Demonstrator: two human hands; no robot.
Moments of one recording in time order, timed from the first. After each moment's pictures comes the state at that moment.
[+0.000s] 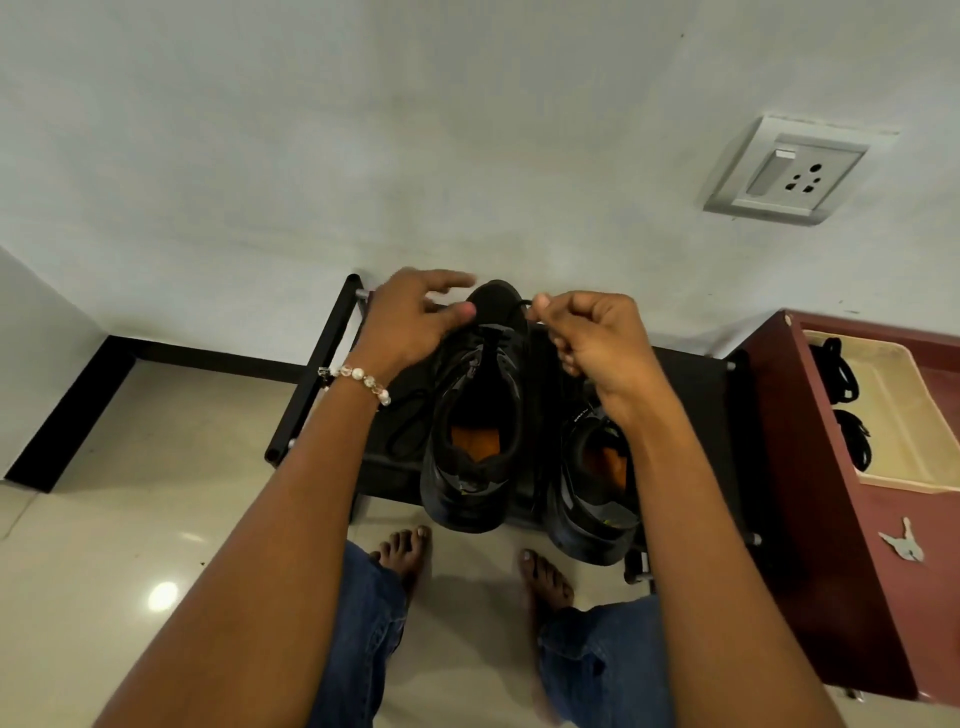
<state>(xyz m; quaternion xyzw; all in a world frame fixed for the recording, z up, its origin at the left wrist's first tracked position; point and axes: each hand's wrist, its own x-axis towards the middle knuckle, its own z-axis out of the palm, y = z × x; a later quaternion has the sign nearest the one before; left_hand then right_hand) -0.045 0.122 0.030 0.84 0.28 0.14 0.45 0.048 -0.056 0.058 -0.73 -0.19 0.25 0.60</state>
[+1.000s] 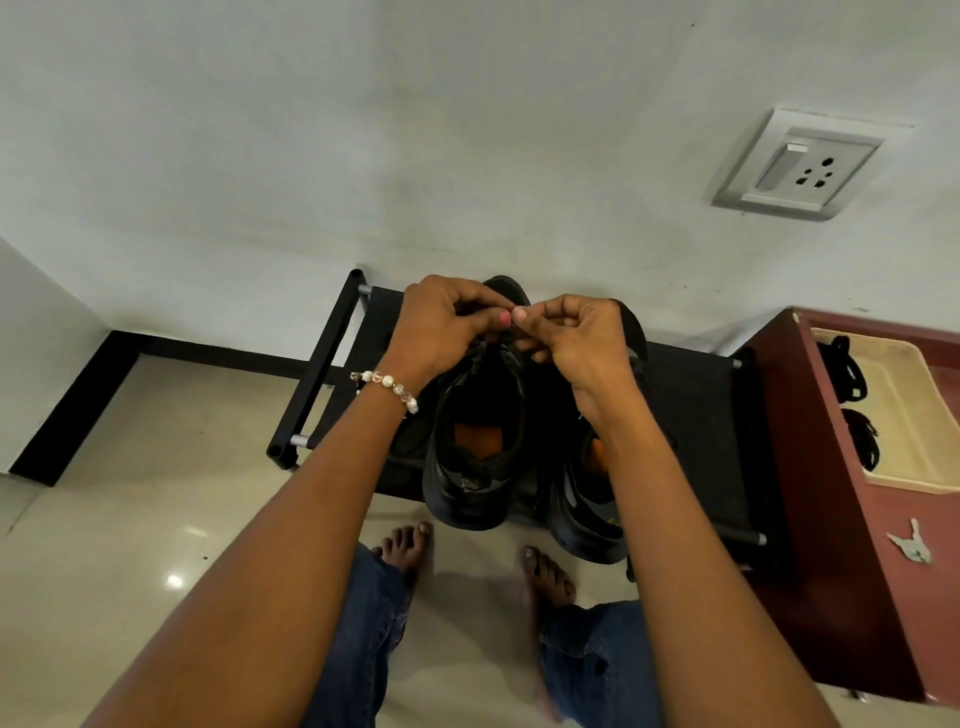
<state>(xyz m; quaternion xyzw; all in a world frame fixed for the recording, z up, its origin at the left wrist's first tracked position) -0.034 0.099 0.023 0.80 0.20 0.20 0.53 0.048 -0.035 0.028 -0.74 -0.15 0.22 0.62</state>
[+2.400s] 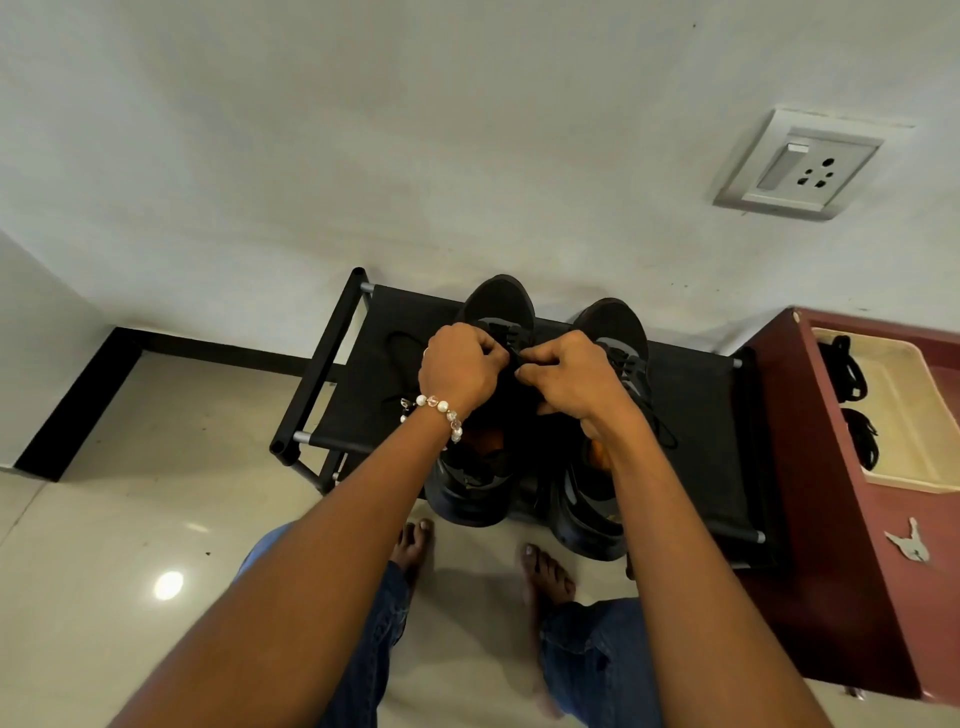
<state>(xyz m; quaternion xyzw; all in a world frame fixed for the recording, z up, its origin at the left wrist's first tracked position) -0.028 0.062 -0.002 0.82 0.39 0.09 0.41 0.043 -0.049 0.021 -0.85 -0.23 0.29 0.37</state>
